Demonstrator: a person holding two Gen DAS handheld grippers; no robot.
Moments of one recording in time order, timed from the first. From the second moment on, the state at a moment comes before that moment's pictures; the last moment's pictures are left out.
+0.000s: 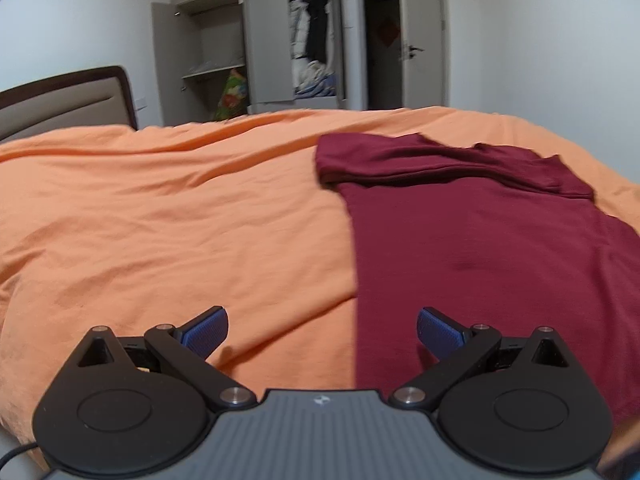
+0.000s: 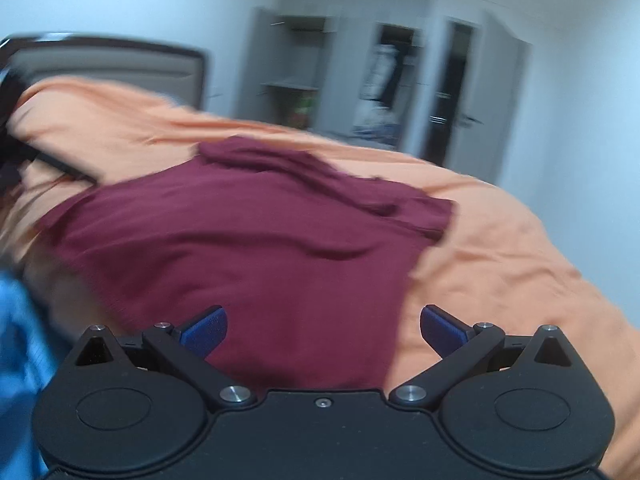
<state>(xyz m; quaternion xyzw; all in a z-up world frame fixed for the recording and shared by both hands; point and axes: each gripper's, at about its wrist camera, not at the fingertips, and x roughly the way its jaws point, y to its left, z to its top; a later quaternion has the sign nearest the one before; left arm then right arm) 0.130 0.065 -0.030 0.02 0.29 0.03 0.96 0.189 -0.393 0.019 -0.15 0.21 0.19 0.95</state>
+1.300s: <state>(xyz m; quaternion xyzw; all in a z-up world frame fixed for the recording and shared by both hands) 0.063 0.015 -0.027 0.04 0.25 -0.12 0.96 0.163 -0.333 -0.005 -0.27 0.17 0.30 0.90</state>
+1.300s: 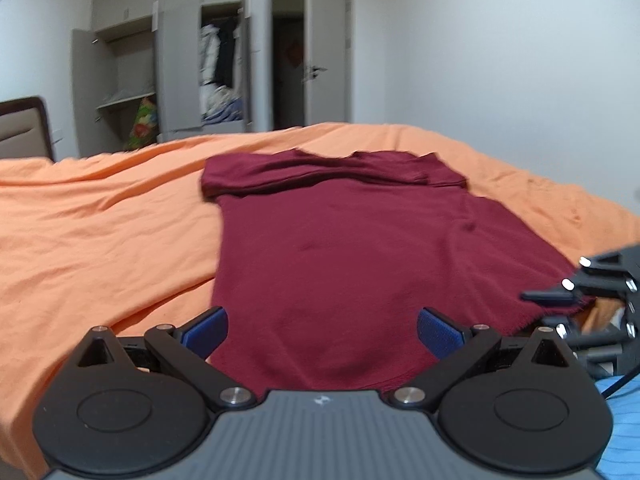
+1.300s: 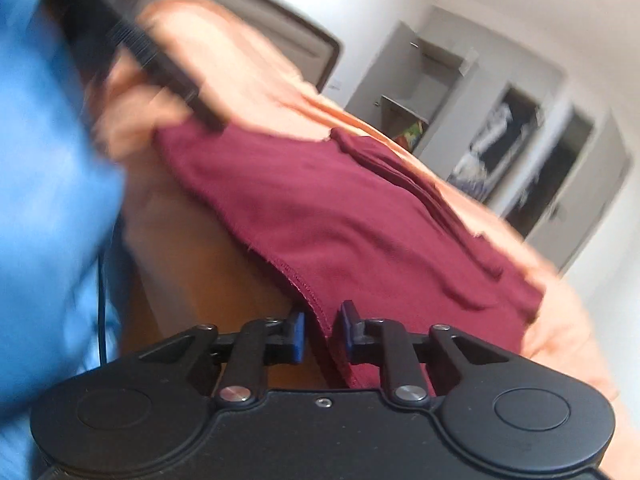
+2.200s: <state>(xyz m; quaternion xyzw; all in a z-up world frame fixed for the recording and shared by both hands) 0.084 -0.022 -0.057 0.23 0.23 -0.07 0.94 0.215 -0.363 0.066 -0.03 0.23 0.30 0.93</state>
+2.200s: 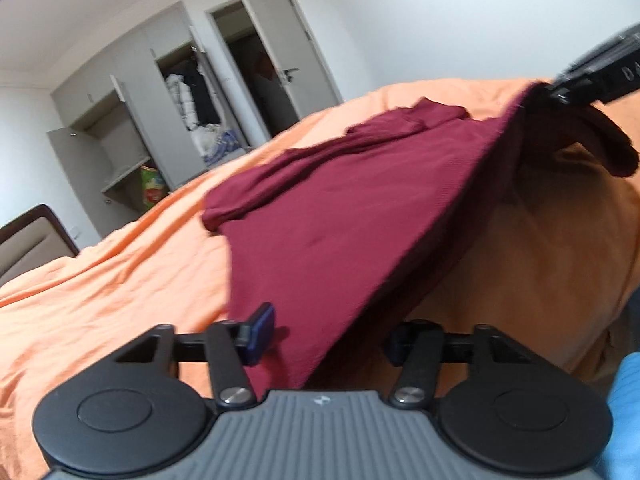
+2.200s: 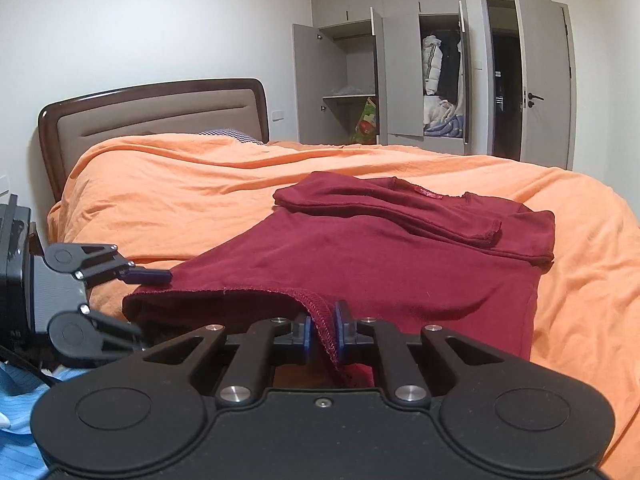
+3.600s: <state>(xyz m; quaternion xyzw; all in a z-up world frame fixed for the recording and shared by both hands) 0.086 -0.005 -0.003 0.21 0.15 -0.03 0.97 0.189 -0.390 0.043 -0.20 0.14 0.12 0.96</state>
